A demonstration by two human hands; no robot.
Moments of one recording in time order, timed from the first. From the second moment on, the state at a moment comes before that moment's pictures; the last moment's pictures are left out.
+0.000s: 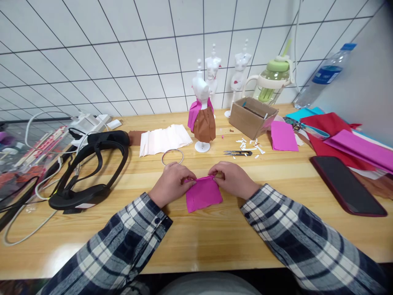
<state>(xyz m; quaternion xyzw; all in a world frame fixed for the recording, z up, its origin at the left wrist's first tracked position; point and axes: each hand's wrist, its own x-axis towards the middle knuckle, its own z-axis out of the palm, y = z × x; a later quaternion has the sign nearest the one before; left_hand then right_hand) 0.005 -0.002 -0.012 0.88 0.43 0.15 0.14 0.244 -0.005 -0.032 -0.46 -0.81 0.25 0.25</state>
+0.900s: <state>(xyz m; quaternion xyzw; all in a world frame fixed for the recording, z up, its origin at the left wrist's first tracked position) 0.011 -0.012 -0.002 0.94 0.32 0.08 0.00 0.246 -0.011 -0.019 -0.44 -0.88 0.13 0.13</state>
